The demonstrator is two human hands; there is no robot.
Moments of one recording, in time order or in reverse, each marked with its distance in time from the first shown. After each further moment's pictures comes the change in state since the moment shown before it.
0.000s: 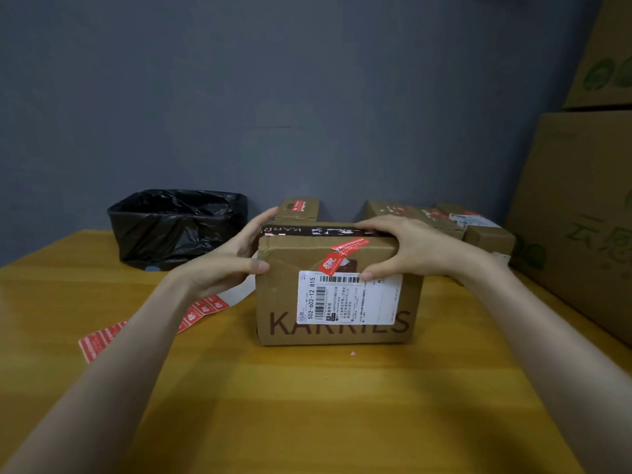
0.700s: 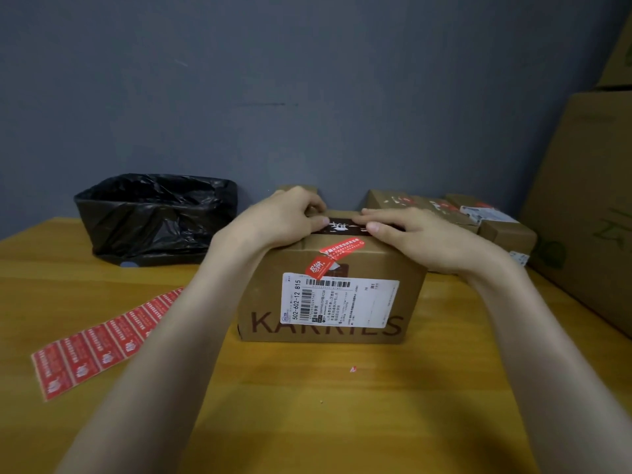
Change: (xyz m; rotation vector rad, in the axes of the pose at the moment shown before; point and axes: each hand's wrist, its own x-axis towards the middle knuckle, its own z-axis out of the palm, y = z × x) left_hand 0.081 0.050 0.044 1.013 0.238 -0.185; right_hand 0.017 0.005 0.000 0.111 0.037 0.006
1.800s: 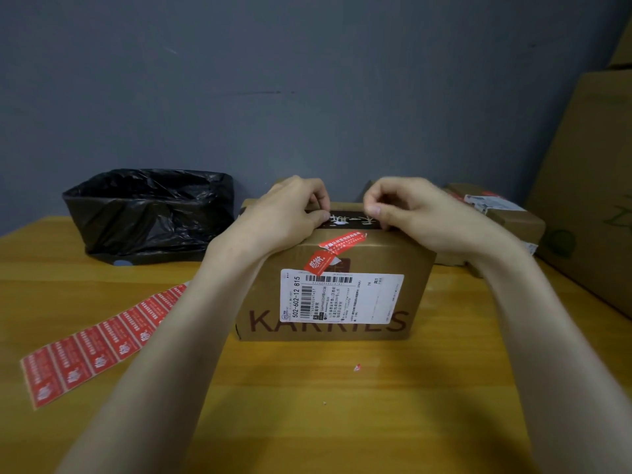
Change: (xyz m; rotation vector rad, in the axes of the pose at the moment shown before) left_hand -0.002 -0.001 0.011 -0.040 0.129 0.099; right_hand 0.004 -0.008 -0.003 0.131 0.113 -0.120
